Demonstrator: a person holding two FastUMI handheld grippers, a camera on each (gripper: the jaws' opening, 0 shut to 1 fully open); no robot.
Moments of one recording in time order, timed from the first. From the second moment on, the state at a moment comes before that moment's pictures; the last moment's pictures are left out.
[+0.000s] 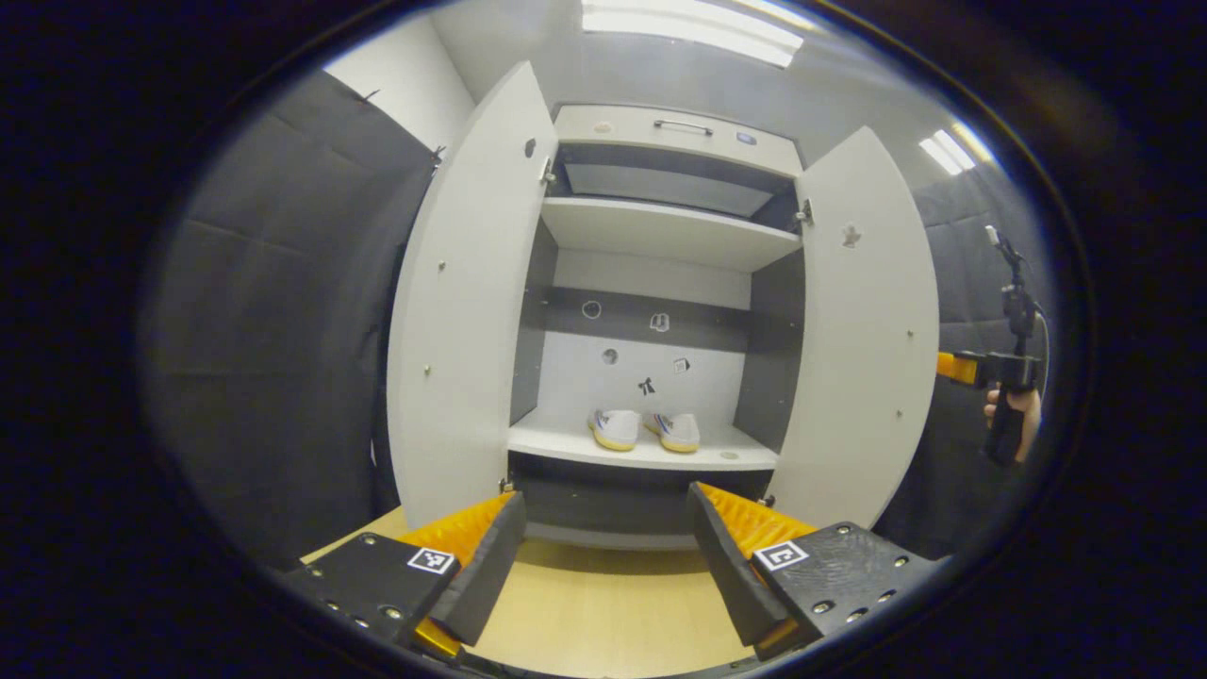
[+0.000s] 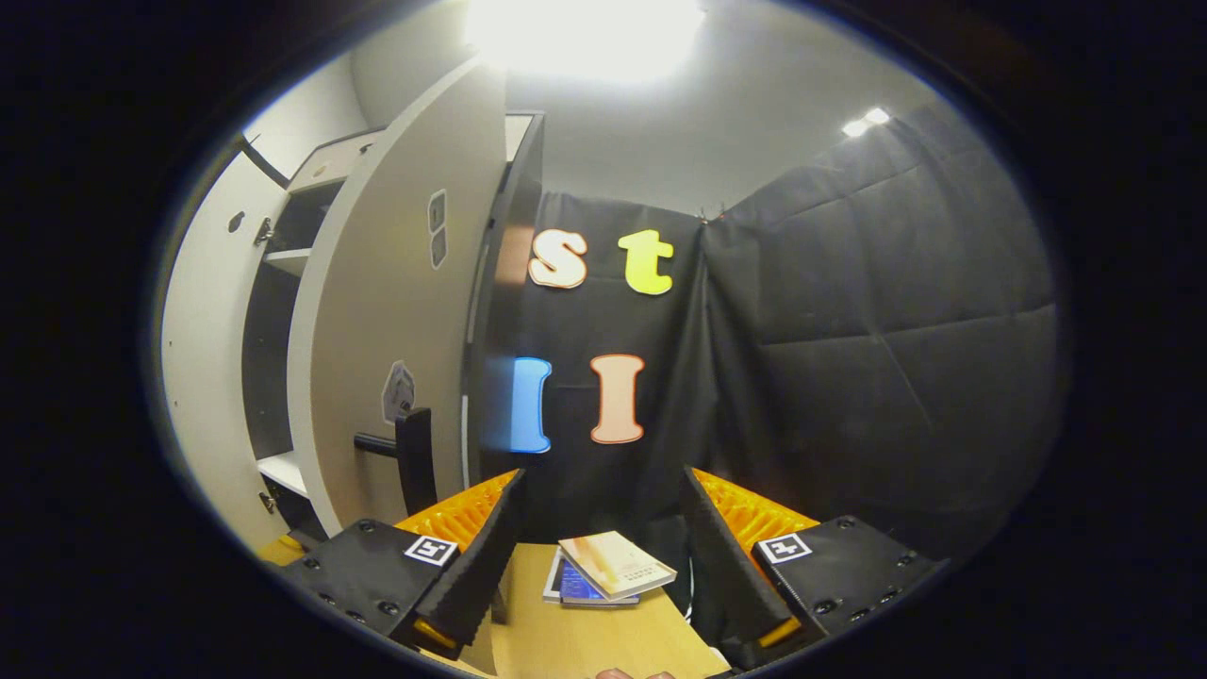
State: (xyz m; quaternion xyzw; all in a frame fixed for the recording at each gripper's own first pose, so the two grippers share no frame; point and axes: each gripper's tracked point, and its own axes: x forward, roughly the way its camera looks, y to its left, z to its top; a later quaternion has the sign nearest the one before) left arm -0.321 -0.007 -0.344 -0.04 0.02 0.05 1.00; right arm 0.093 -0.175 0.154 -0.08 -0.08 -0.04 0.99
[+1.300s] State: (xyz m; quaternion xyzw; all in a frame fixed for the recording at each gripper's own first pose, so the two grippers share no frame) left arm -0.352 0.084 -0.331 -0.02 0.00 0.13 0.99; right arm 0.098 -0.040 0.114 -0.07 -0.04 0.06 0.99
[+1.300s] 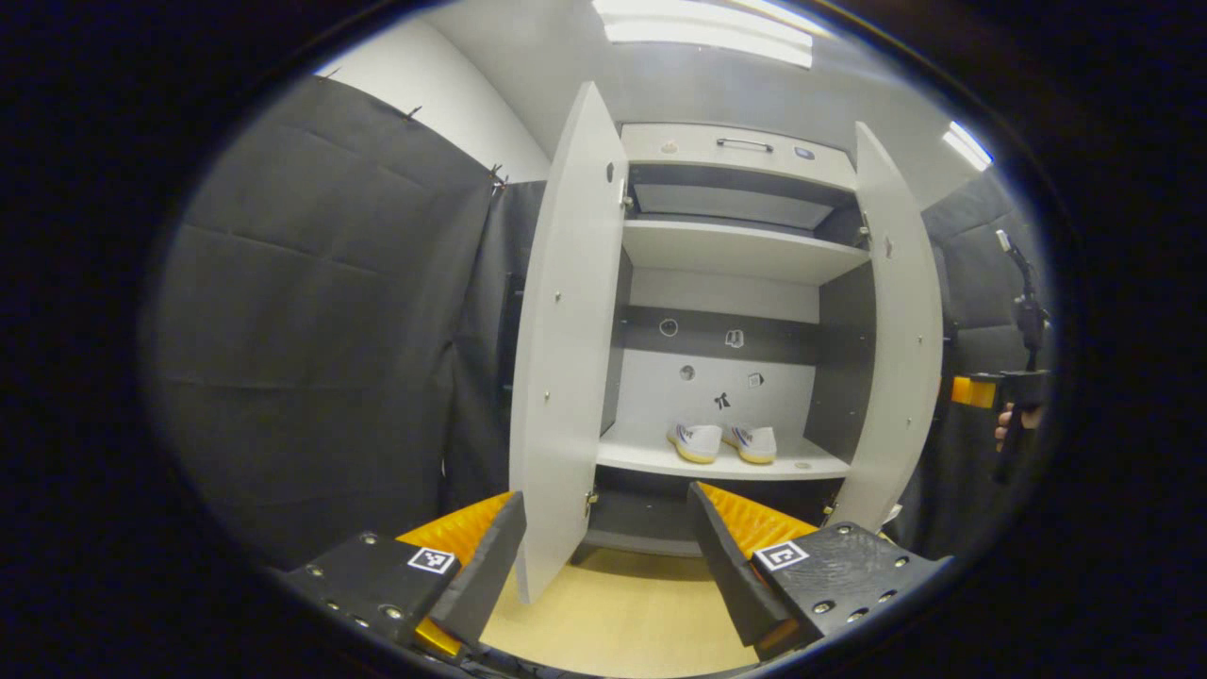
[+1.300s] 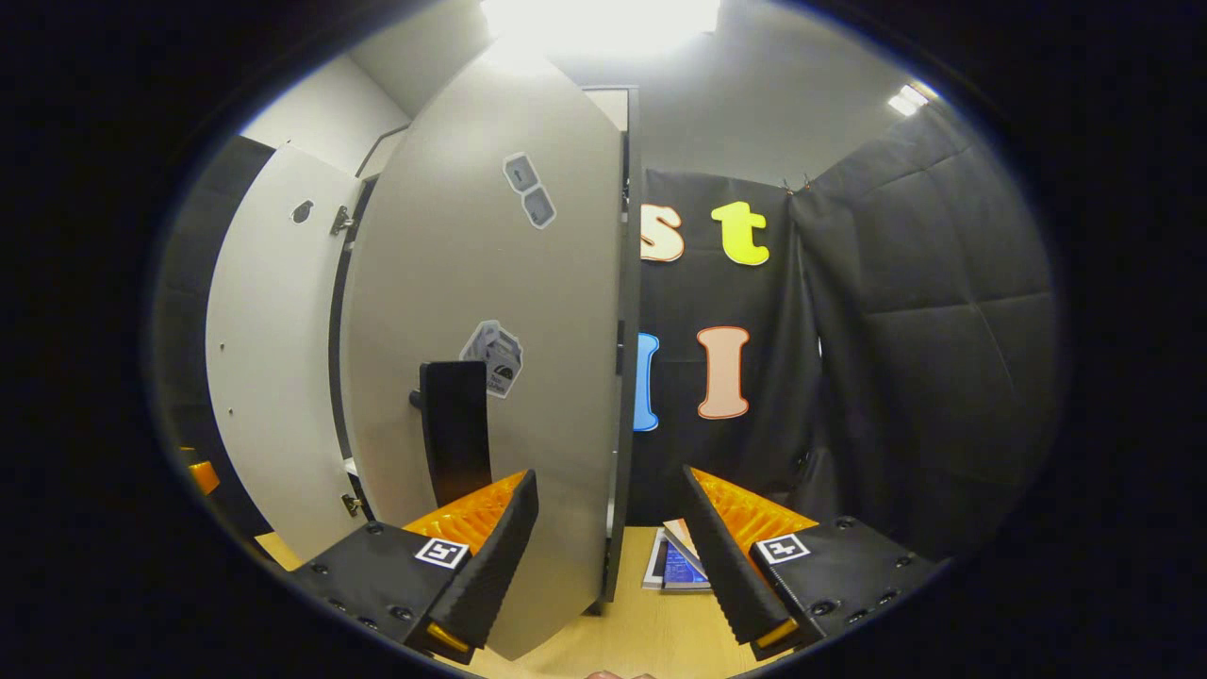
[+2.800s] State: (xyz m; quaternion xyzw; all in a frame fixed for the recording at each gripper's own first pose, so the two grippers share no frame) left arm -0.267 0.290 -0.264 -0.01 -0.04 0.08 1.00; right arm 0.080 -0.023 0.067 -0.03 0.01 -0.02 1.00
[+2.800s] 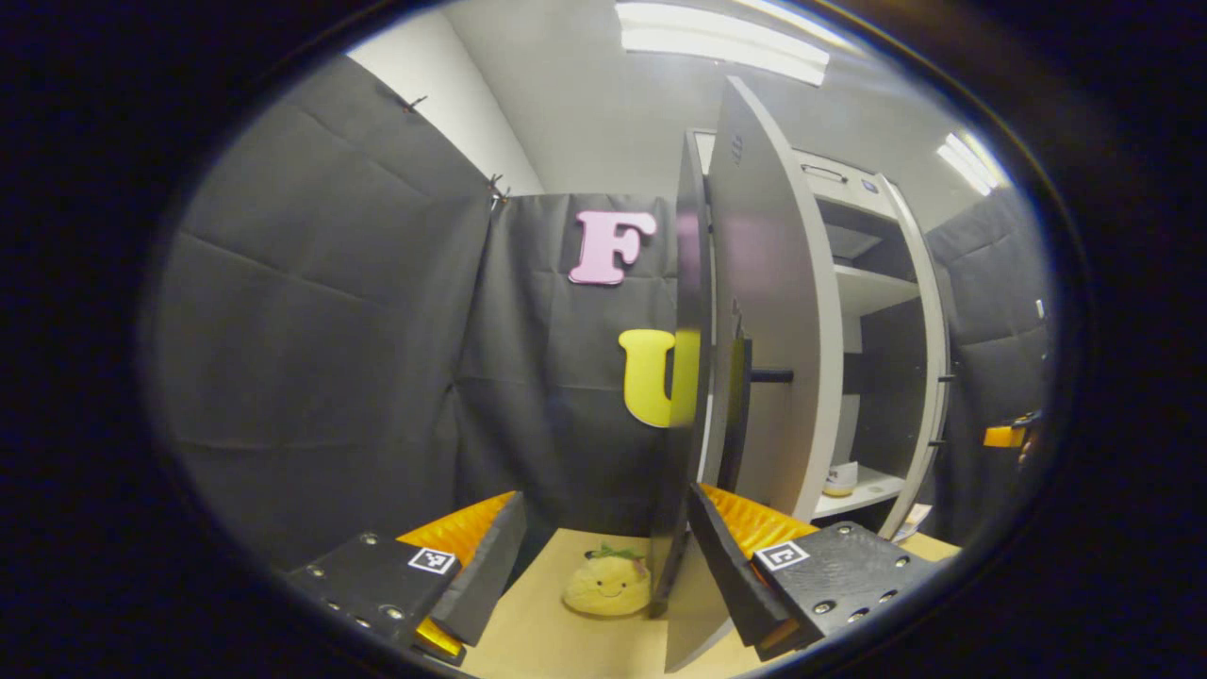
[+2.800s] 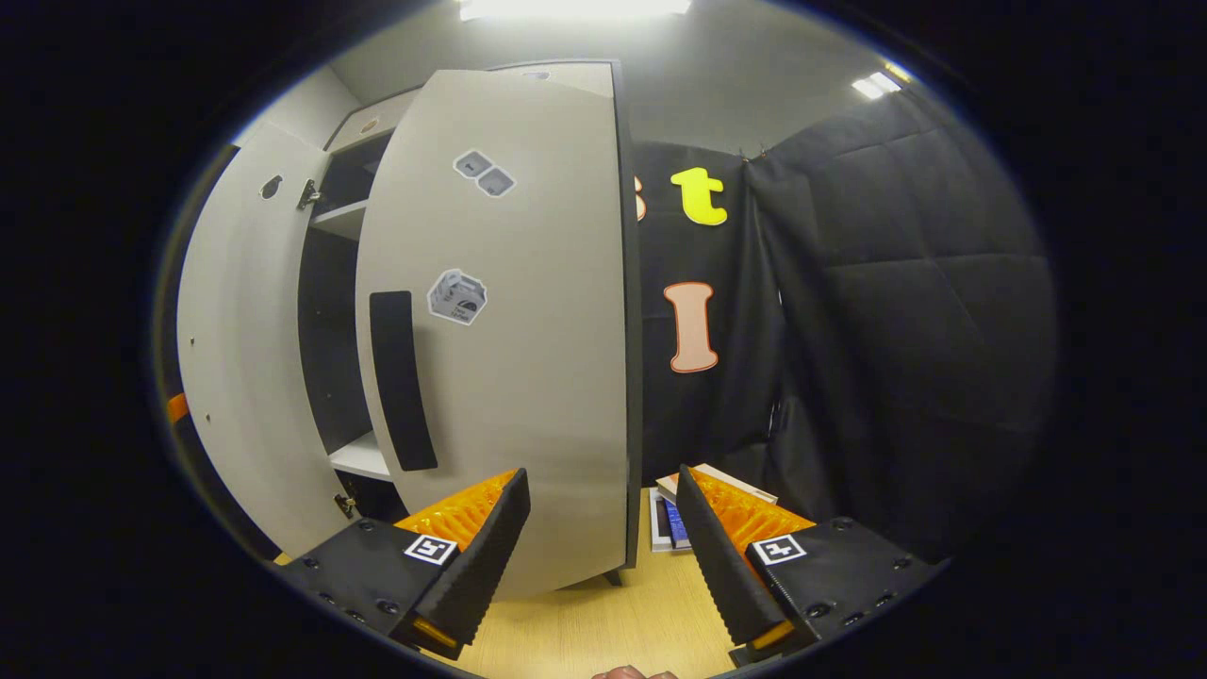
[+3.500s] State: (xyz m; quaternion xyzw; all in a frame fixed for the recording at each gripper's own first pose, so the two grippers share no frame) left arm -0.238 0.275 -0.237 0.02 -0.05 0.04 1.00; right arm 0.084 -0.029 0.048 -0.02 0.03 -0.03 1.00
